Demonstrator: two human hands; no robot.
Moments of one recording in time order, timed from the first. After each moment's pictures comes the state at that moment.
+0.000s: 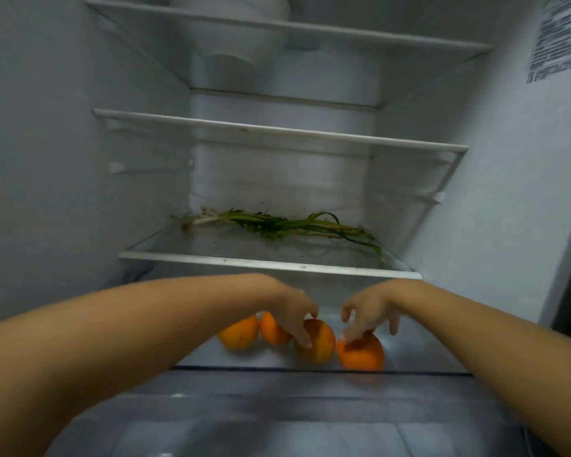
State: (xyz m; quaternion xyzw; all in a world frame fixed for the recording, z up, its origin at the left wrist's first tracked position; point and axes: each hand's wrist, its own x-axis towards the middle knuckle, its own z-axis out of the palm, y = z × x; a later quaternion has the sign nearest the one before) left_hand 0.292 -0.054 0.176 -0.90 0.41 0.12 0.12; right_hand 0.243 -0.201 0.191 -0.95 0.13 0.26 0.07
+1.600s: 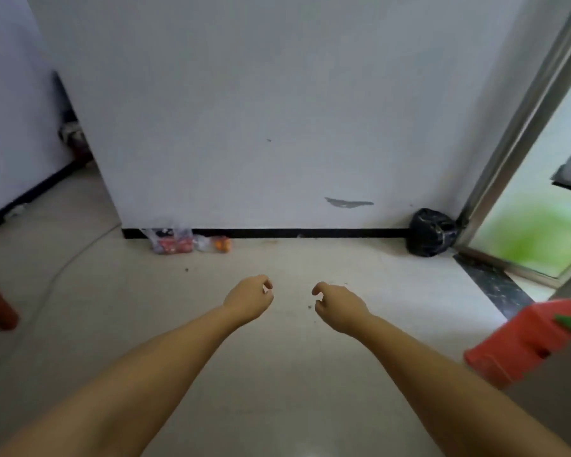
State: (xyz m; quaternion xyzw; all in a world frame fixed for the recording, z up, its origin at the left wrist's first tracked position) left_hand -0.651 0.428 -0.130 -0.78 -0.54 -0.12 -0.29; right_hand -0.466 0.356 -0.125 -0.75 -0.64 0.16 0.07
